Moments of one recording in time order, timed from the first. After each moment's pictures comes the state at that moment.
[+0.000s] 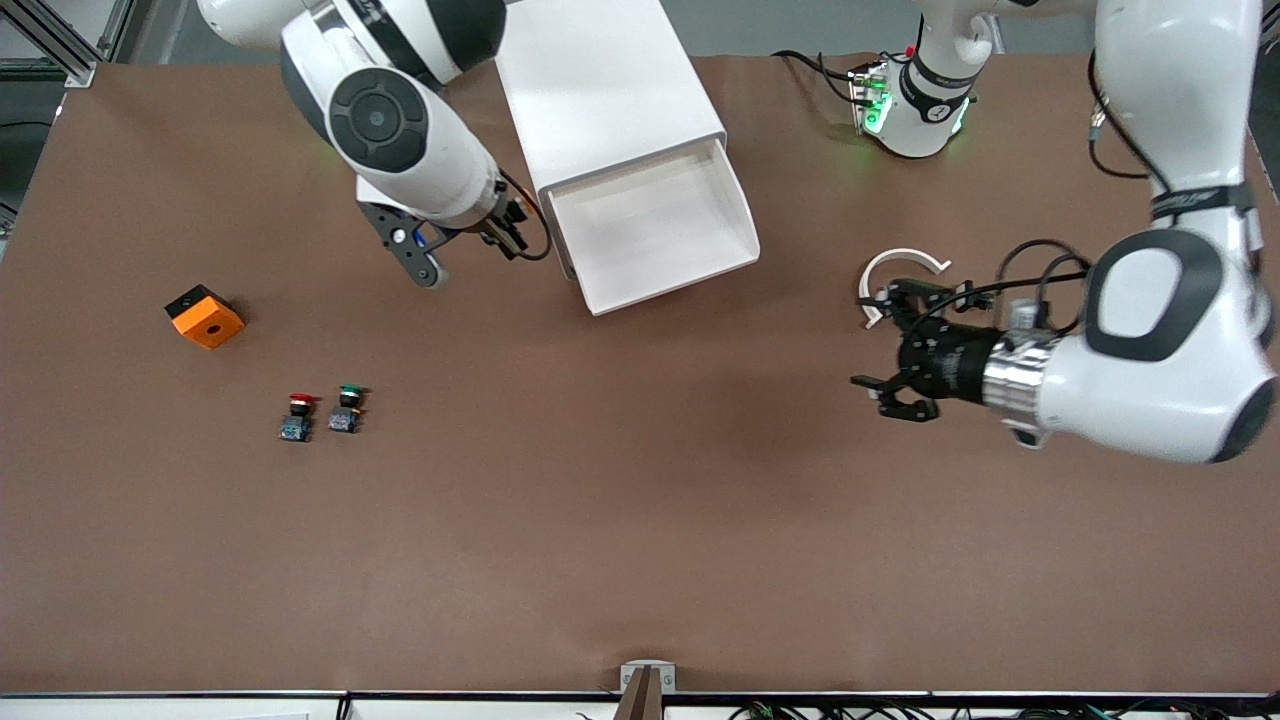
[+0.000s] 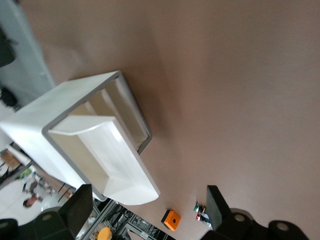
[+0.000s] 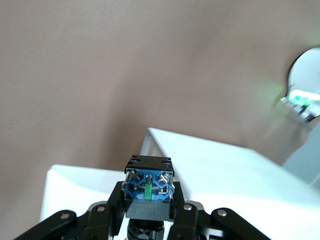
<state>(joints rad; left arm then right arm) -0.14 0.55 0.03 -1.17 -0.69 1.33 -1.79 0.69 0.25 -0.09 -1.51 0.24 1.52 1.58</state>
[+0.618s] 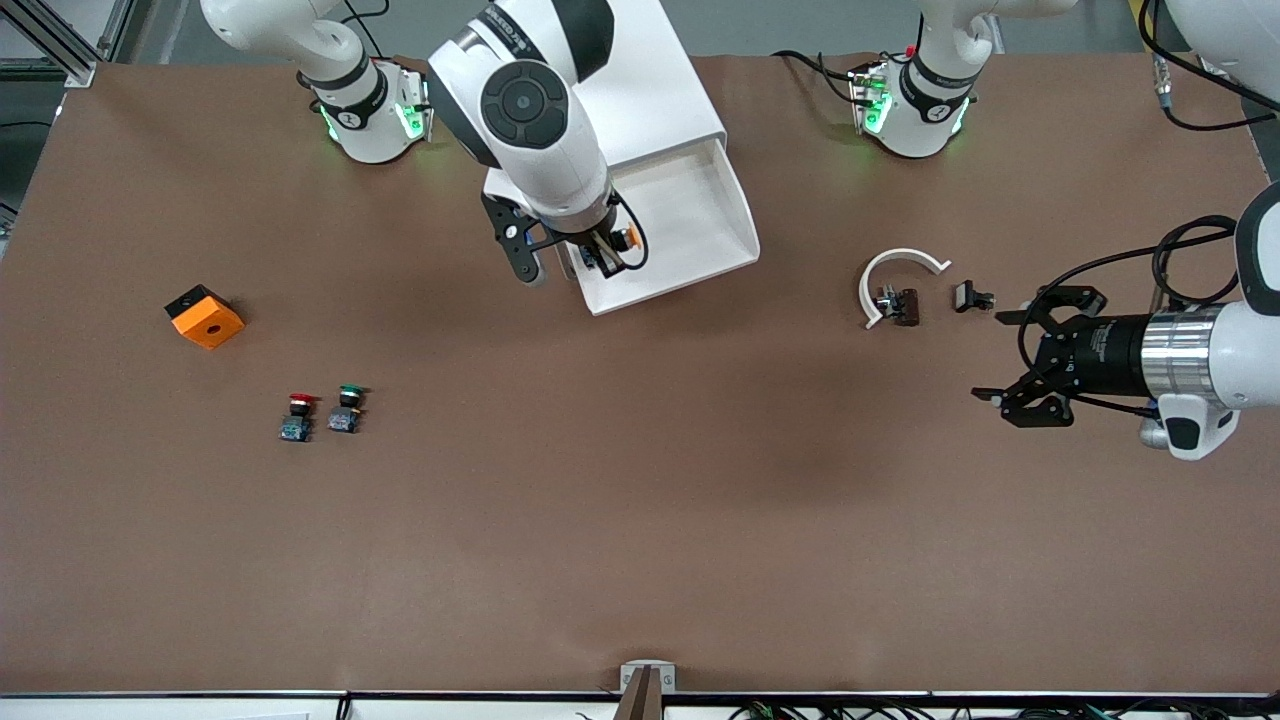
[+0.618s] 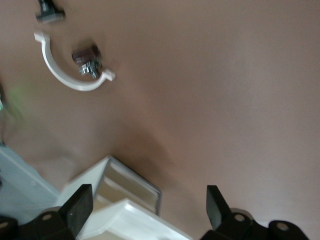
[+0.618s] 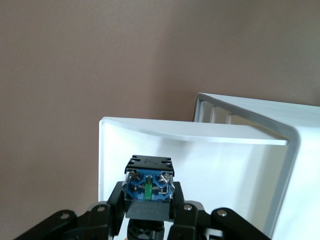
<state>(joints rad) -0.13 0.48 0.16 -1.17 -0.46 1.33 -1.15 0.82 0.35 -0.09 -1.50 0.24 1.78 1.82</state>
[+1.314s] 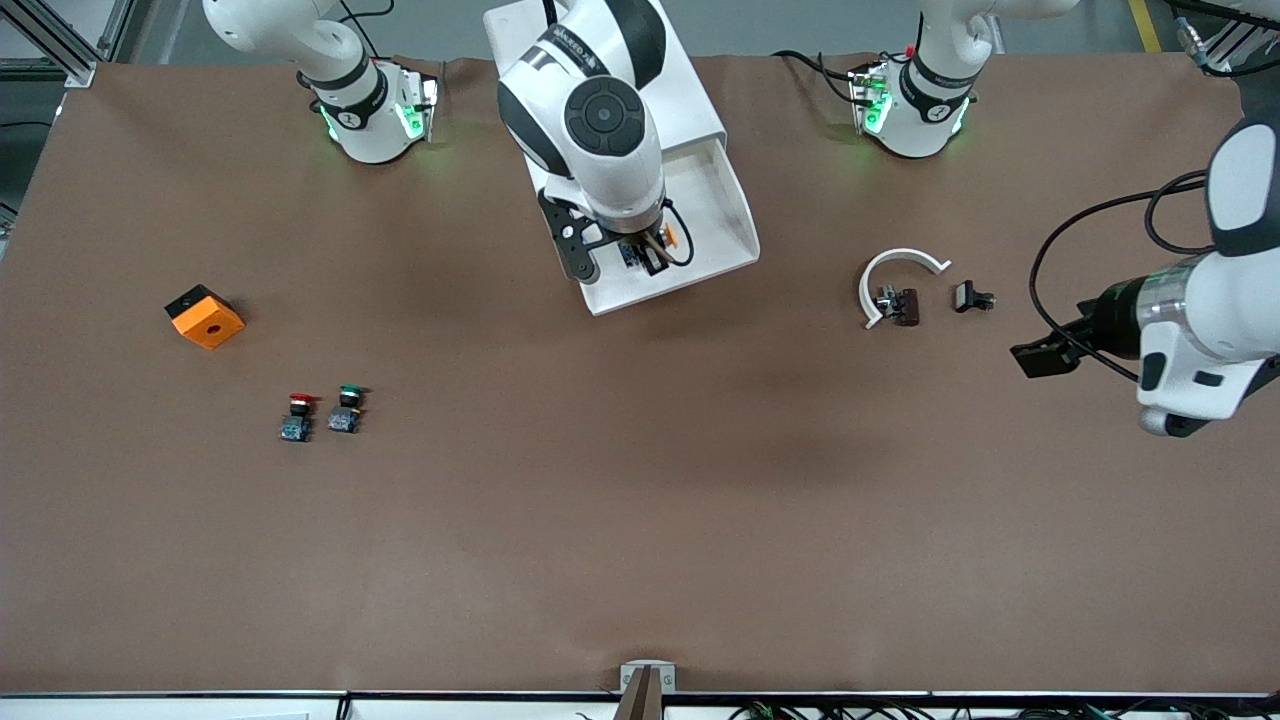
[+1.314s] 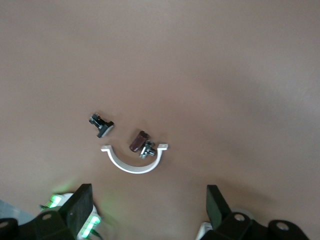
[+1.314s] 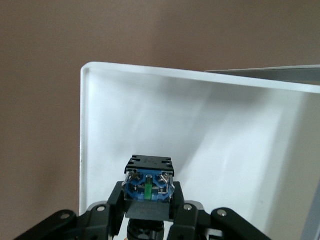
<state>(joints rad) -0.18 0.39 0.10 -1.22 -0.09 1.32 -0.60 0.90 0.45 -0.09 -1.46 0.24 1.81 1.87</state>
